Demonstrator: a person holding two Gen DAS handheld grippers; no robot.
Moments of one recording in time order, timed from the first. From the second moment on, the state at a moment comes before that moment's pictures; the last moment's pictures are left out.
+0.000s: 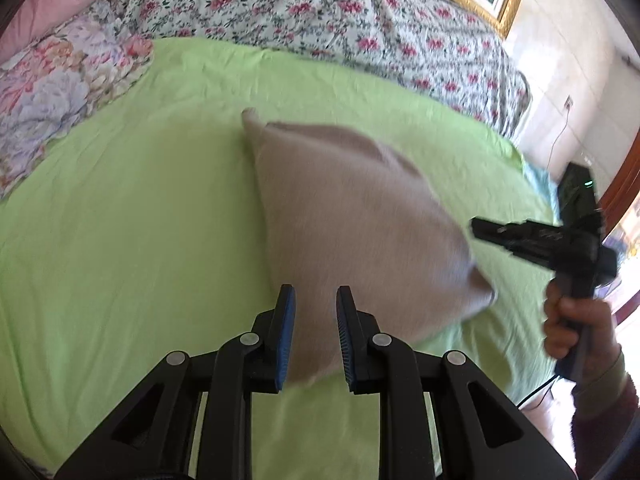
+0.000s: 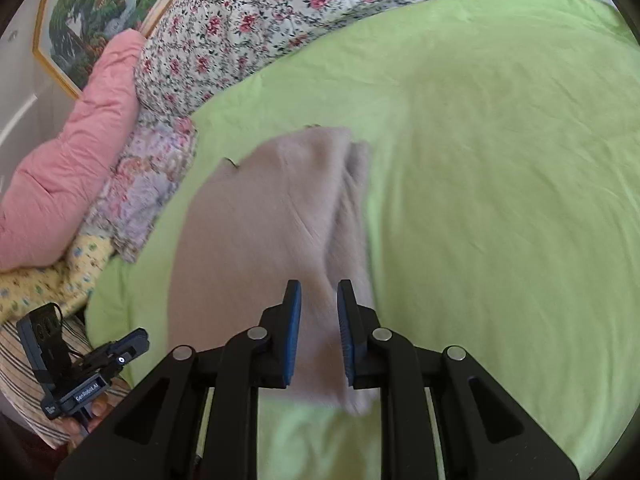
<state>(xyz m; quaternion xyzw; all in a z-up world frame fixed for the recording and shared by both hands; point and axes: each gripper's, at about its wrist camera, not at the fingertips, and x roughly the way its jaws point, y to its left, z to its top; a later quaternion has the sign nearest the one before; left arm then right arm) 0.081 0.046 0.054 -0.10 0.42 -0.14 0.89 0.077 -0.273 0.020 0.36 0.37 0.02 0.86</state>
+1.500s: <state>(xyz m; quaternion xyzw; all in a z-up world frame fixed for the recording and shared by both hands) 0.282 0.041 0.002 -0.14 0.48 -0.15 0.85 0.157 -0.273 -0.007 0.33 0.41 0.02 0.85</state>
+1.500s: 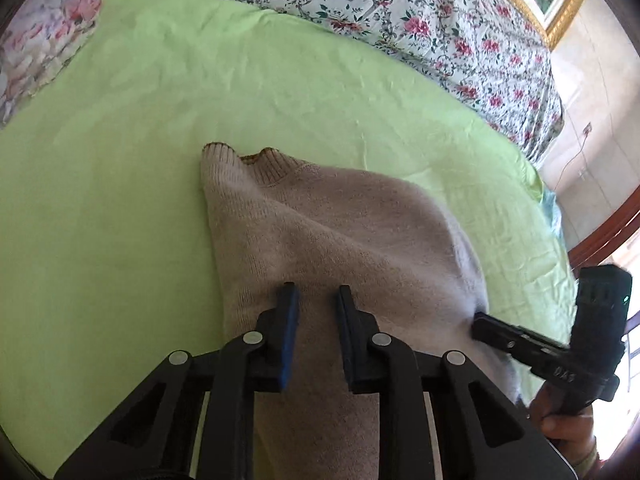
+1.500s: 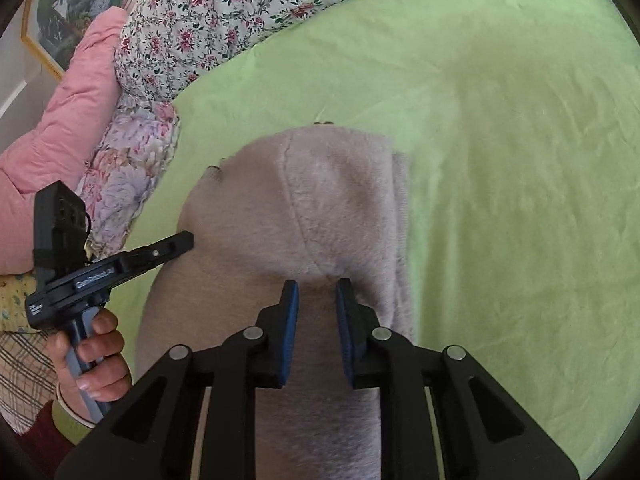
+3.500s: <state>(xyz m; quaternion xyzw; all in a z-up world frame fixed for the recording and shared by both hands) -0.026 0.032 0.010 0.00 0.45 -0.08 0.89 -0.072 -0.157 0.007 0.21 0.40 -0.02 0.89</state>
